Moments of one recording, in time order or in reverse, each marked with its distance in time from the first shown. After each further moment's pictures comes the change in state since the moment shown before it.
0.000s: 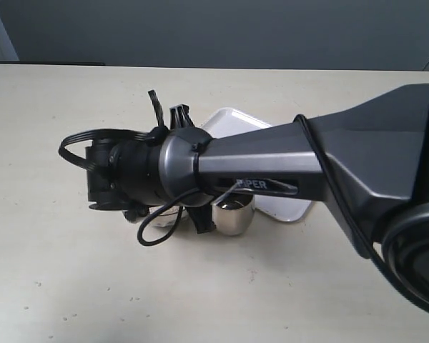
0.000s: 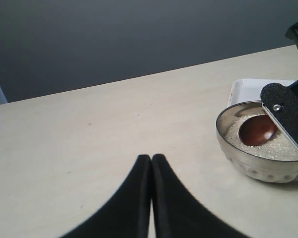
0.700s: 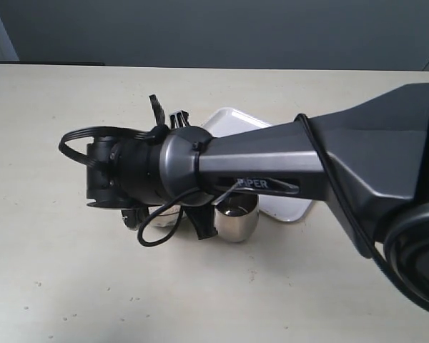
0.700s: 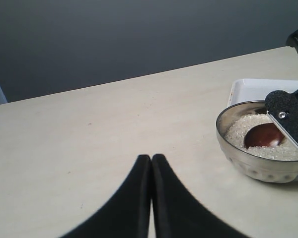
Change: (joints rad) left arm 0.000 0.000 0.000 0.000 0.000 0.000; right arm 0.000 0.000 0.000 0.057 0.000 -0.067
